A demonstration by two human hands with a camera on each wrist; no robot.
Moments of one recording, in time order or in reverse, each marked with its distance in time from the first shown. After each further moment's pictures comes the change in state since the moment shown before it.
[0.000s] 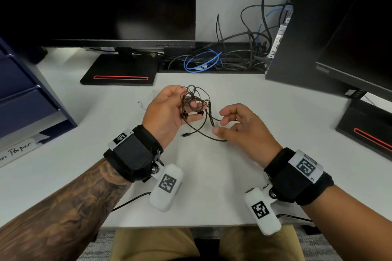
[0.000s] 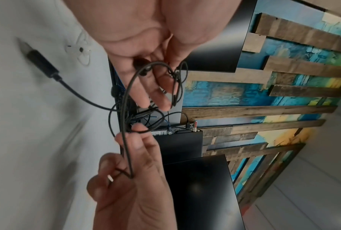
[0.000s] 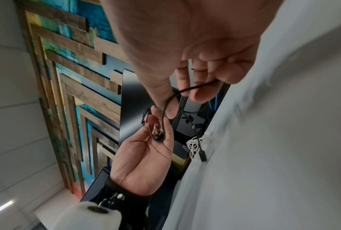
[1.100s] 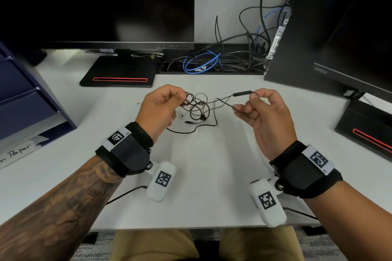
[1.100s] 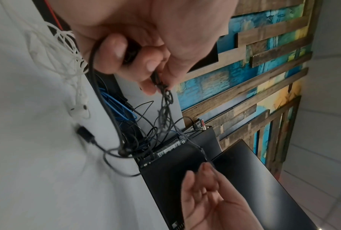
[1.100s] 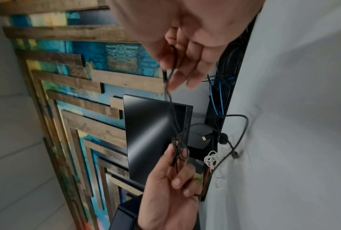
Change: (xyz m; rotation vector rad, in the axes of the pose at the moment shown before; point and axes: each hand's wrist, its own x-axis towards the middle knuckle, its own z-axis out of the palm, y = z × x) left_hand 0.007 0.008 -0.017 0.606 0.120 0.162; right_hand 0.007 -0.021 -0.020 0.542 0.292 -0.064
